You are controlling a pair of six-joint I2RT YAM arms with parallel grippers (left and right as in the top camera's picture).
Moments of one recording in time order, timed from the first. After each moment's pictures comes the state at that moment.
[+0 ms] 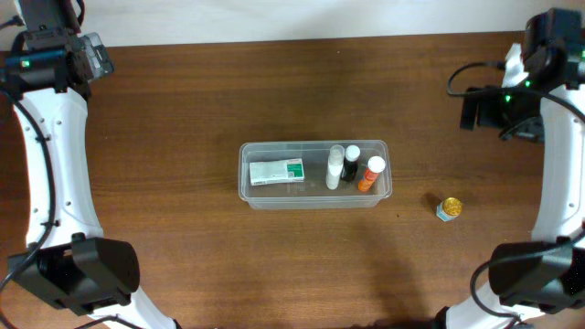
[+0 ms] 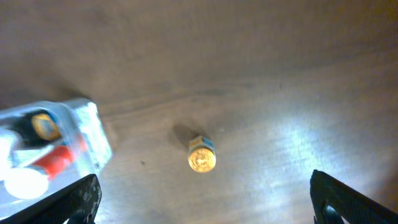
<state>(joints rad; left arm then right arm) 0.17 1.91 2.09 -0.98 -0.44 -0.13 -0.23 1.81 1.99 -1.54 0.03 0.04</state>
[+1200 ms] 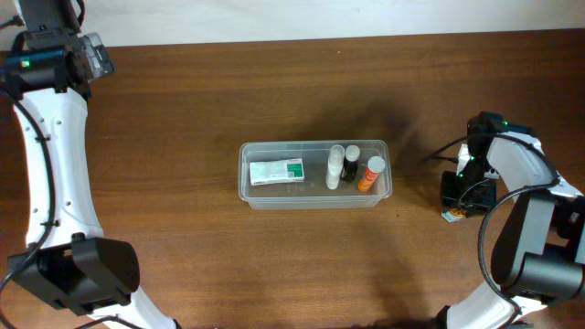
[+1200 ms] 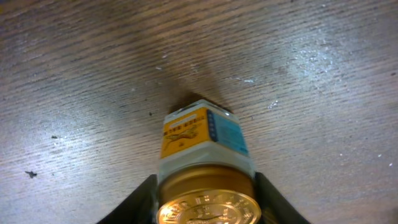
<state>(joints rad) 0.17 1.91 2.09 -0.98 -0.44 -0.13 -0.27 1.85 1.21 -1.11 0.05 0.05</state>
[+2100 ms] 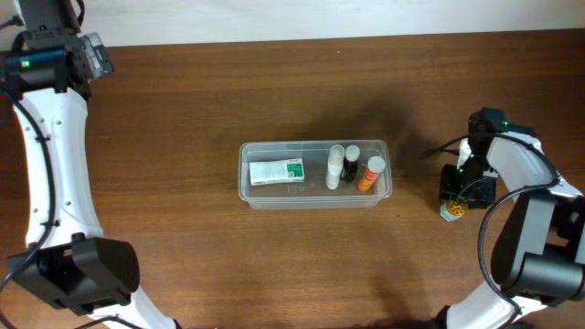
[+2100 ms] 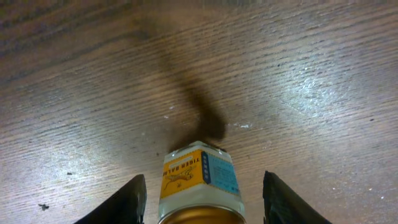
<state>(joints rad) 0.17 1.91 2.09 -0.98 -0.44 -0.13 -0.27 1.85 1.21 -1.02 0.05 0.05</state>
